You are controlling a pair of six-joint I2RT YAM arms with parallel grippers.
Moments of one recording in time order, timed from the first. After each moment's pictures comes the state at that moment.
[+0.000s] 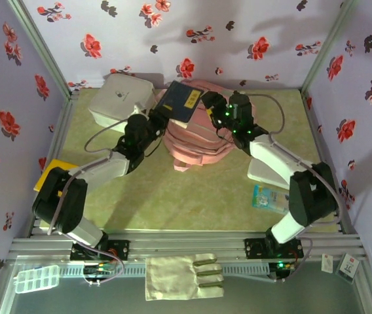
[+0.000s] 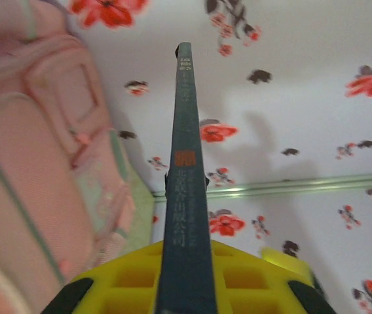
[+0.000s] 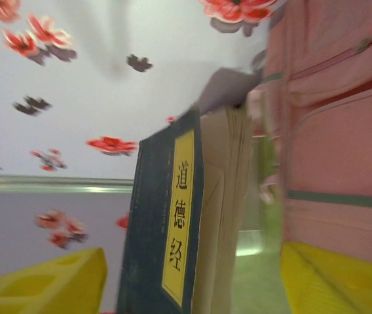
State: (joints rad) left arm -0.55 1.54 0.90 0.55 -0.02 -1.40; right arm 0.44 1.57 1.15 0.13 -0.17 1.23
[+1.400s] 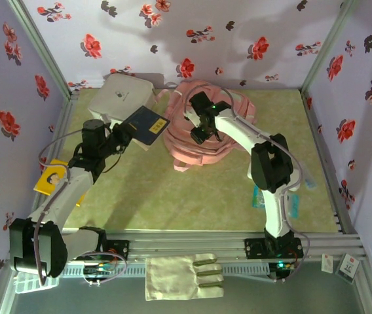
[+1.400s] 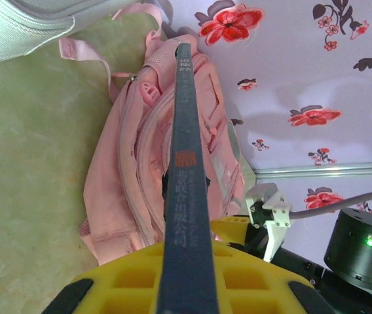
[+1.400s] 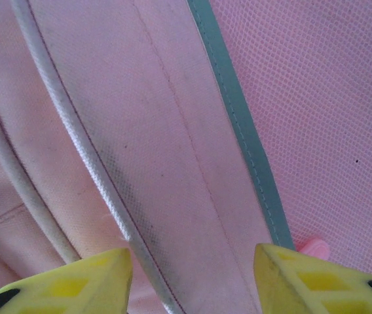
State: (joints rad) left arm -0.22 1.16 0.79 -0.03 0.32 -1.10; right arm 0.57 2.09 1.80 -0.89 0.08 -0.24
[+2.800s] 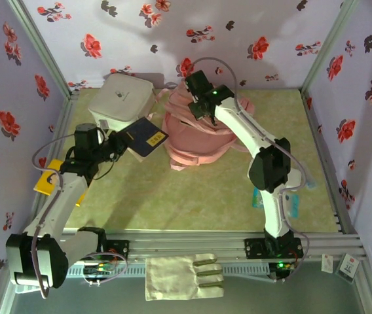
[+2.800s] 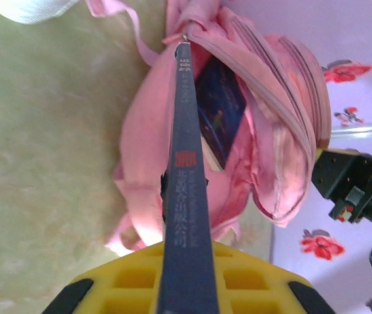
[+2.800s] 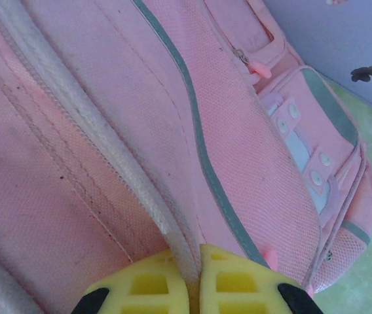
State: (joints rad) left arm -0.15 1.08 0.80 -0.24 0.46 -0.97; right arm 0.60 2.10 2.14 -0.98 0.31 0.00
